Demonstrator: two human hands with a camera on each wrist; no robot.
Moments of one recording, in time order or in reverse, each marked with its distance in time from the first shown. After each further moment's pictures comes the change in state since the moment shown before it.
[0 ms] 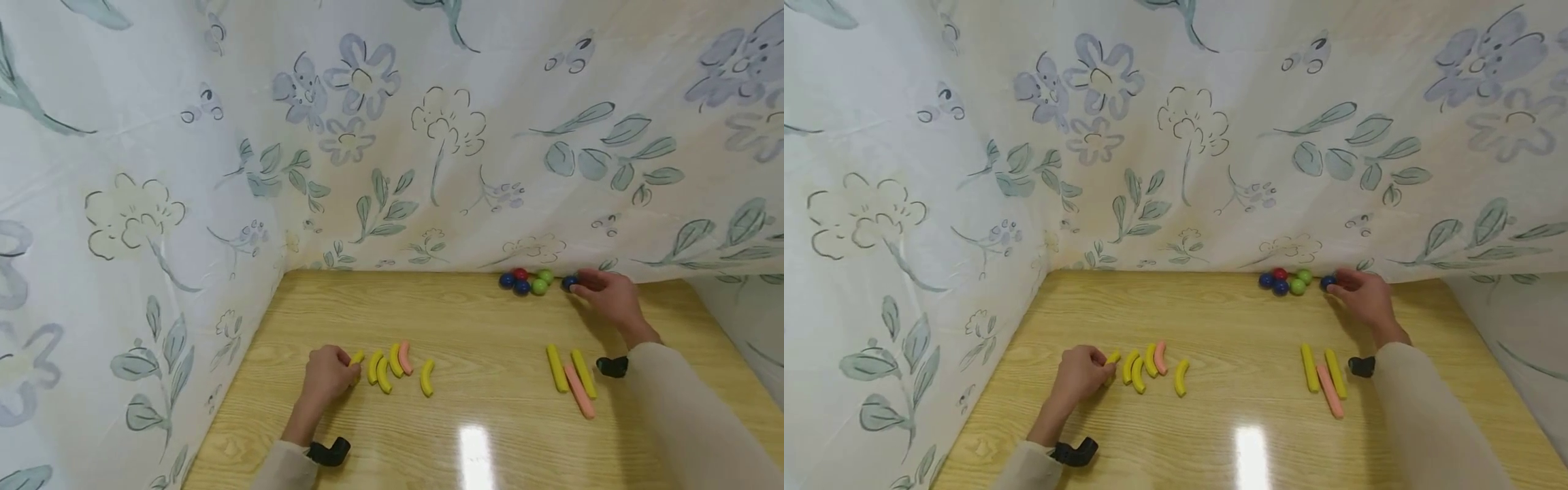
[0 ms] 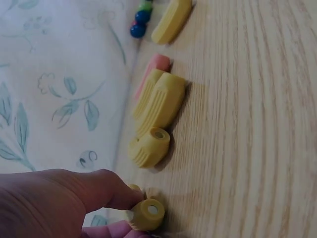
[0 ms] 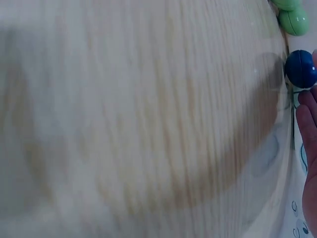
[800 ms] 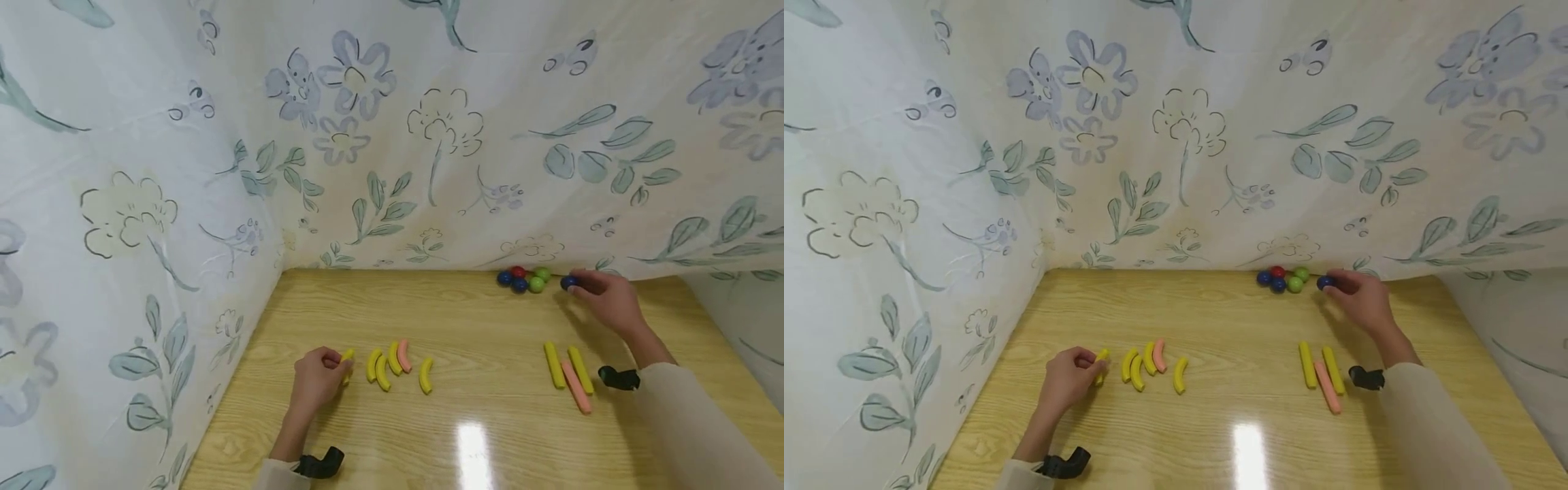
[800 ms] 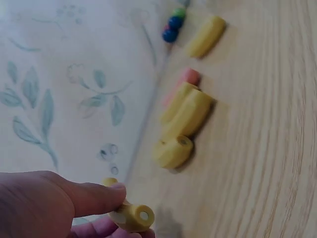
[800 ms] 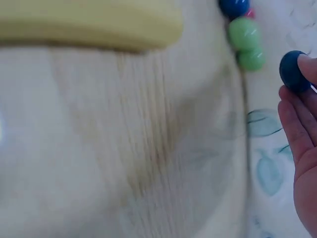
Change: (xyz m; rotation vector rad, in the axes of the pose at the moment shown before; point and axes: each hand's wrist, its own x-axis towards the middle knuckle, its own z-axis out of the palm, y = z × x) left_hand -0.012 -0.007 -0.016 -0.163 0.057 -0.006; right_hand -0.025 -0.024 -0.005 -0.014 0.047 -0.116
